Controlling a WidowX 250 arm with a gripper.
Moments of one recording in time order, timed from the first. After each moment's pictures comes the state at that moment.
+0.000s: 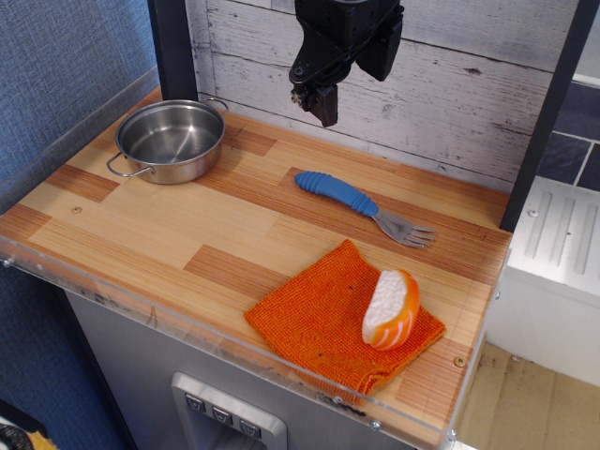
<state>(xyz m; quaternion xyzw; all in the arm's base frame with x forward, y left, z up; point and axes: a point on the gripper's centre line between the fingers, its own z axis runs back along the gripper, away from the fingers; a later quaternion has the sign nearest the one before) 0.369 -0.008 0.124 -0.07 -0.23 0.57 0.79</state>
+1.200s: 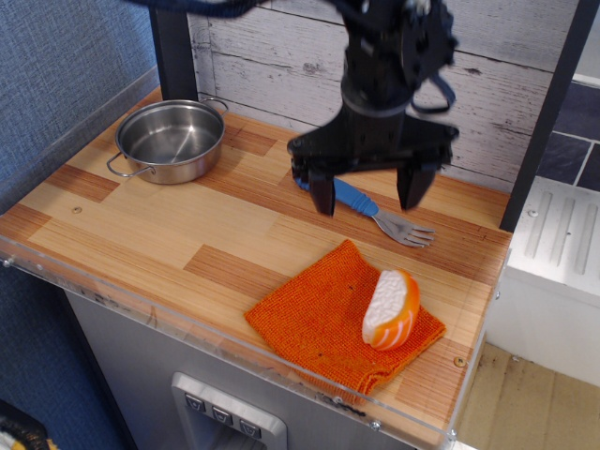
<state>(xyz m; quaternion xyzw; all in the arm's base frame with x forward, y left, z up) 0.309 -0.057 0.082 0.00 -0.17 0.24 0.95</state>
